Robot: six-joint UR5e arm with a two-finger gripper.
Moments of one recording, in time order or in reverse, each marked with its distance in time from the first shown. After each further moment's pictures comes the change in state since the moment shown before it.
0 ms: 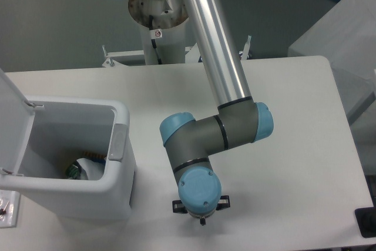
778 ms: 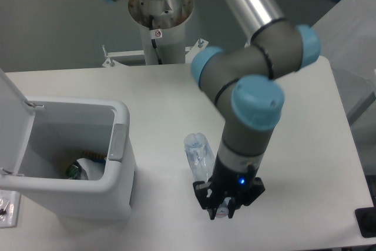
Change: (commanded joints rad) arm 0.153 0.244 0.000 0.170 -0.486 0.032
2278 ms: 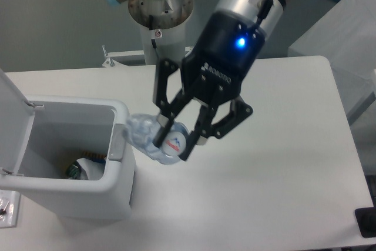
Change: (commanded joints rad) arm 0.039 0.209 -0.005 0.163 -0.546 -0.242
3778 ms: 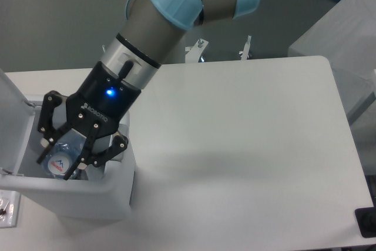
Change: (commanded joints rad) arm -0.233 0.038 -0.301 0.114 0.150 0.271
